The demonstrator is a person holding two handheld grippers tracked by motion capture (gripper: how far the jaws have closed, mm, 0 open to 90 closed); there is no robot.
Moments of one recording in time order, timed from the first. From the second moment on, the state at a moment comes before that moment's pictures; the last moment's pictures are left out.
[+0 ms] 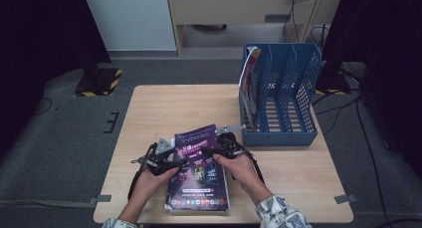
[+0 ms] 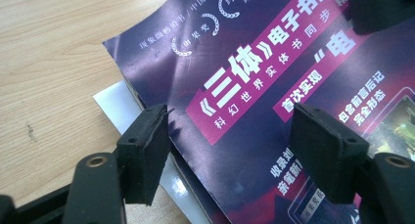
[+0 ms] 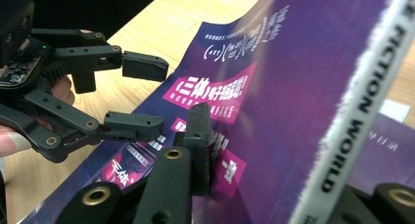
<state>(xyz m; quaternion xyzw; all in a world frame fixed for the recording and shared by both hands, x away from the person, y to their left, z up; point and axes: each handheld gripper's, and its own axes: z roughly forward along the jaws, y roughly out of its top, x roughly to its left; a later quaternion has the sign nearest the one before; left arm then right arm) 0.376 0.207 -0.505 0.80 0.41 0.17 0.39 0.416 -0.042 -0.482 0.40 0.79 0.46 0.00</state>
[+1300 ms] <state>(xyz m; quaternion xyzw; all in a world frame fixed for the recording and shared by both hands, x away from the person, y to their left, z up) 0.359 0.213 -0.501 0.80 0.39 0.15 0.43 0.401 -0.045 -0.421 0.29 0.78 0.54 0.12</state>
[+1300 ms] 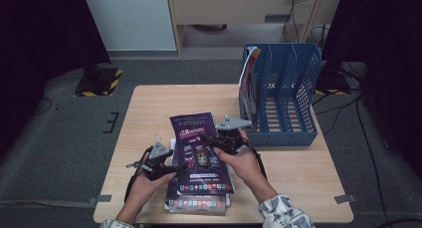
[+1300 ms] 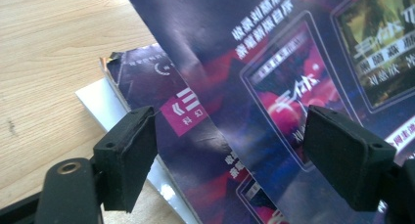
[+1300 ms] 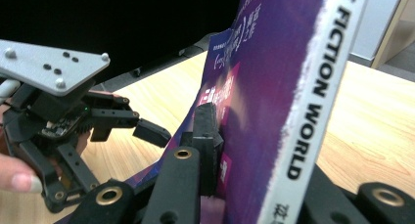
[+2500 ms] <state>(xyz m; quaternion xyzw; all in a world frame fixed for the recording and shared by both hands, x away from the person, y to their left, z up) 0.371 0.219 -0.503 0.80 0.40 0.10 0.43 0.394 -0.040 -0.417 0.26 0.78 0.55 0.12</state>
